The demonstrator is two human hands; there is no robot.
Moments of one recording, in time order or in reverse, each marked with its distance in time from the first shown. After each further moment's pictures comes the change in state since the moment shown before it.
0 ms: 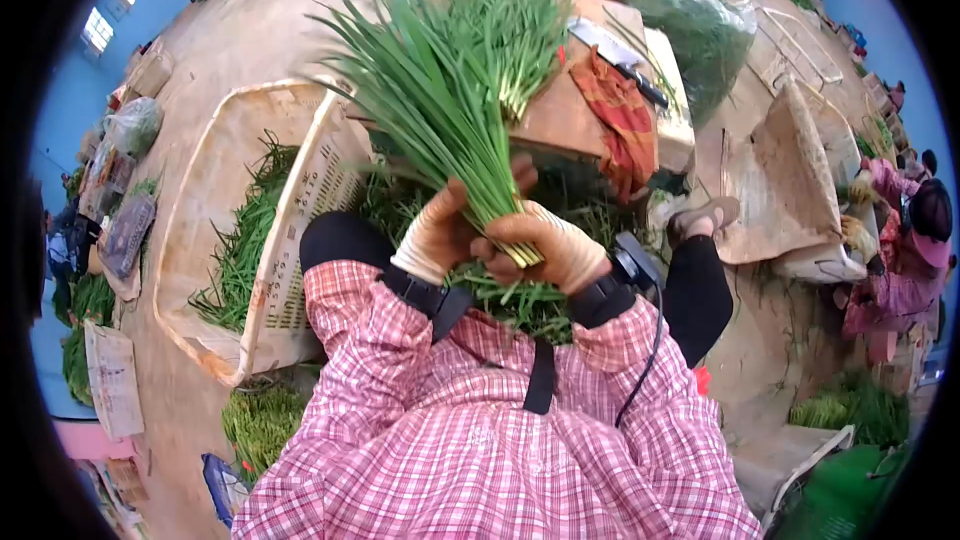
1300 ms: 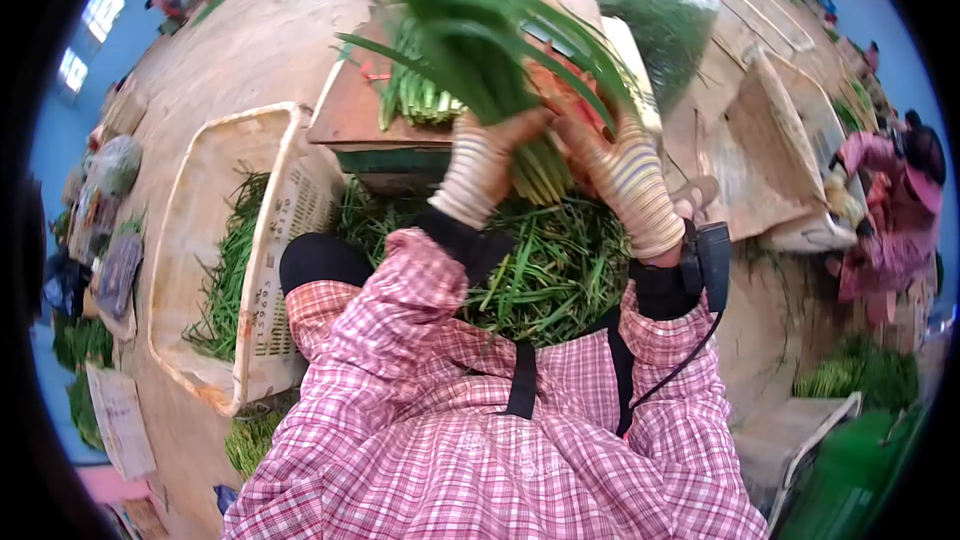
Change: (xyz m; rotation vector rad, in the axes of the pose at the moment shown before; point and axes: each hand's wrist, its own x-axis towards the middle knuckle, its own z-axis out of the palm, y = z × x) left_hand 0.122 -0.025 0.062 0.274 0.263 0.197; right_hand -0.059 -0.092 -0.006 -0.287 0.462 -0.707
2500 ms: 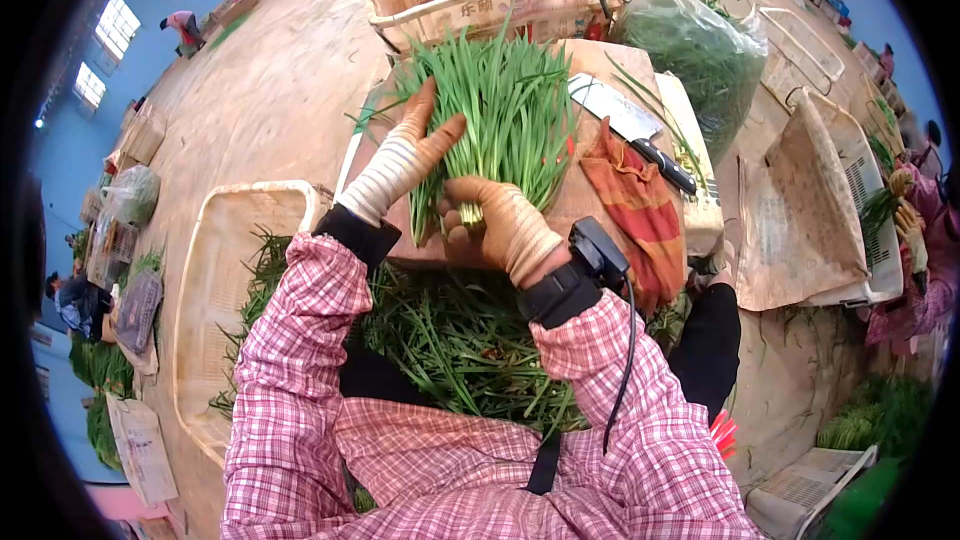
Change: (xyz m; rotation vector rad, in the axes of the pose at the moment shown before) left_hand 0.177 0.112 -0.159 1.523 -0.031 0.077; right_hand 0.187 0.129 0.093 0.560 0.043 0.842
